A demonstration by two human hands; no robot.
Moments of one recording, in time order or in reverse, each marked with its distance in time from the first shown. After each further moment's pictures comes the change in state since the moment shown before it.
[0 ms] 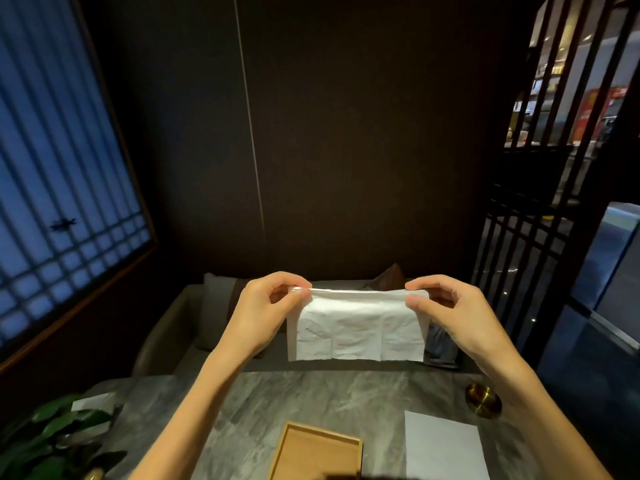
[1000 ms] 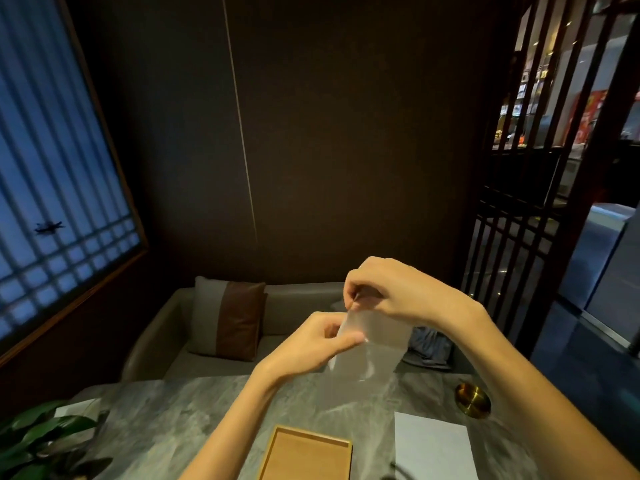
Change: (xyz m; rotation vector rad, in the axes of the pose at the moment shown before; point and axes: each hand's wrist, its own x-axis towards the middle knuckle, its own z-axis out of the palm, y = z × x) left_hand -0.009 0.015 0.085 -0.252 -0.565 -0.076; right_hand 0.040 -0.052 0.017 -0.764 -0.567 -0.460
